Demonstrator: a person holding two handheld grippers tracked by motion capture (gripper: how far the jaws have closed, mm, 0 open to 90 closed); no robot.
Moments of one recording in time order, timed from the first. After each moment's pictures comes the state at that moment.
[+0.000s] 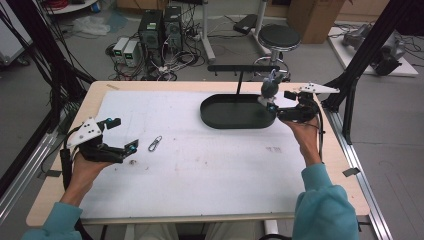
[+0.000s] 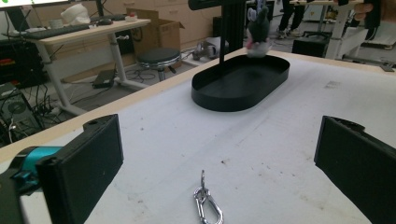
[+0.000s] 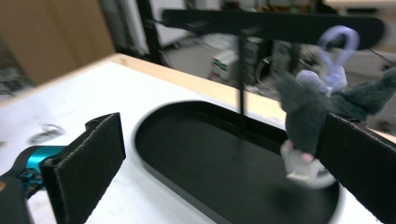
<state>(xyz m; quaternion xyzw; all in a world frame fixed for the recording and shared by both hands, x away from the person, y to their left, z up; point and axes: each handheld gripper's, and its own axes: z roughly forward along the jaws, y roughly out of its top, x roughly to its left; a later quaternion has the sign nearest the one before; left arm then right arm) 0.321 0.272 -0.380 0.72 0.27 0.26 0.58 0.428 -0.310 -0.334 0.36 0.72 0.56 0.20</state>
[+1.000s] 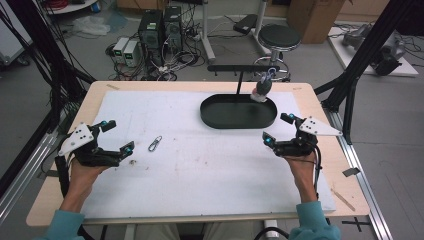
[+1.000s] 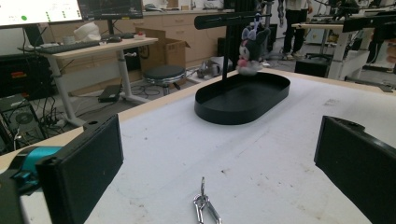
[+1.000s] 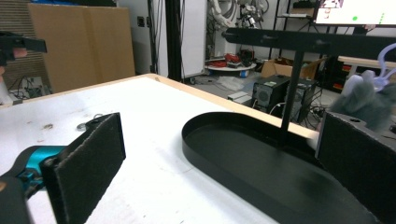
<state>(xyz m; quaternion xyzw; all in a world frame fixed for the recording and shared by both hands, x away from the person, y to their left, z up) 0.309 0.280 -0.385 0.68 0.28 0.27 0.62 0.343 -0.298 -0.375 0.28 0.70 0.61 0.25</state>
